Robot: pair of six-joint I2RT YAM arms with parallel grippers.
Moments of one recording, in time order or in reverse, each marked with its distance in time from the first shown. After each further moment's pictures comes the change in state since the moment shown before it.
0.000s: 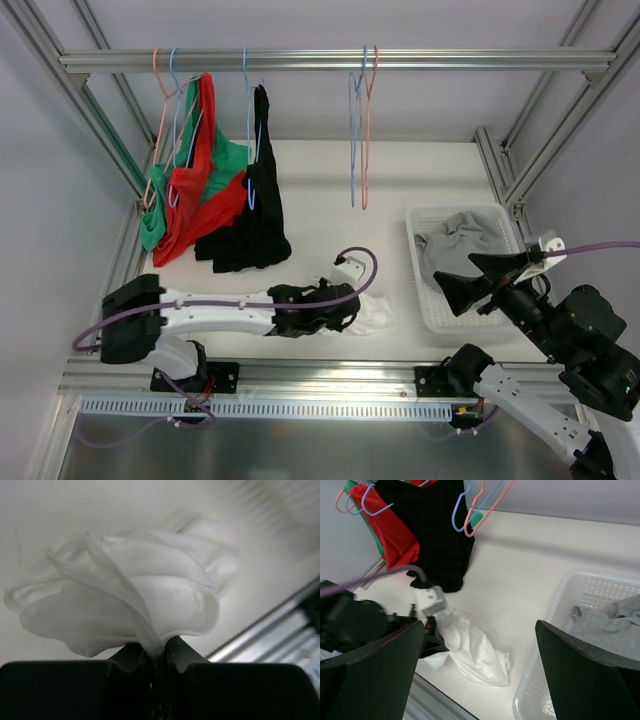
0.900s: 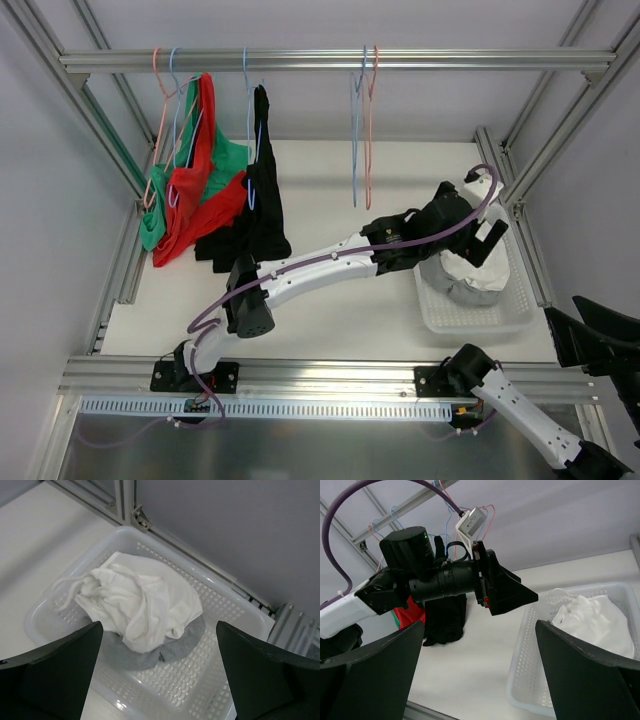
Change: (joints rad) left arm 0.047 0.695 1.387 -0.040 0.151 0.408; right arm 0.000 -0.285 0.312 -0.263 0.273 0.106
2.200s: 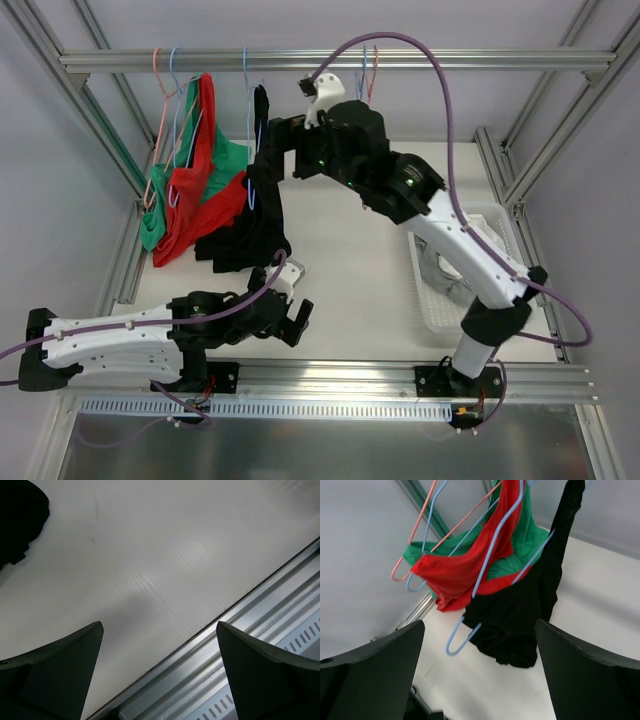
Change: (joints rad) left arm -0.094 -1.347 -1.534 -0.306 -0.200 -0.319; right arm 0.208 1.613 0.749 0.410 -0.256 -0.021
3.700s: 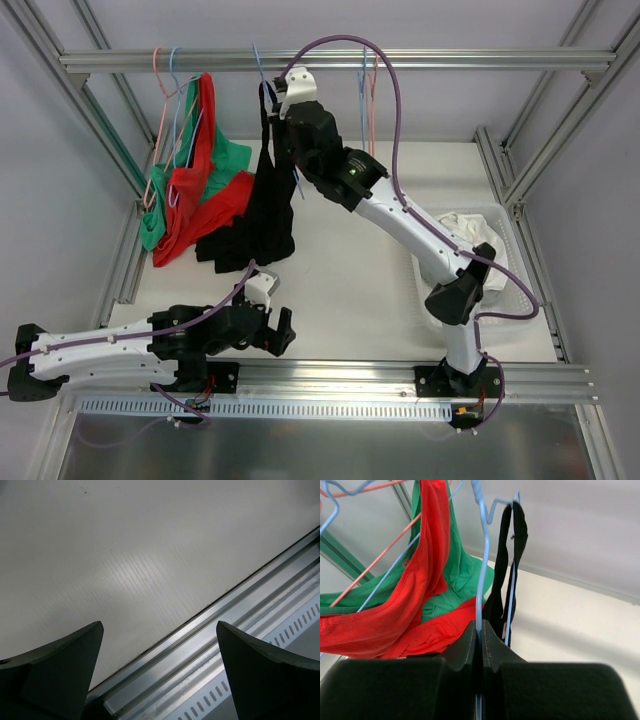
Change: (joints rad) left arm 0.000 -0.228 -0.222 0.000 0.056 -0.159; right arm -0.038 0.315 0.138 0.202 0.275 -0.158
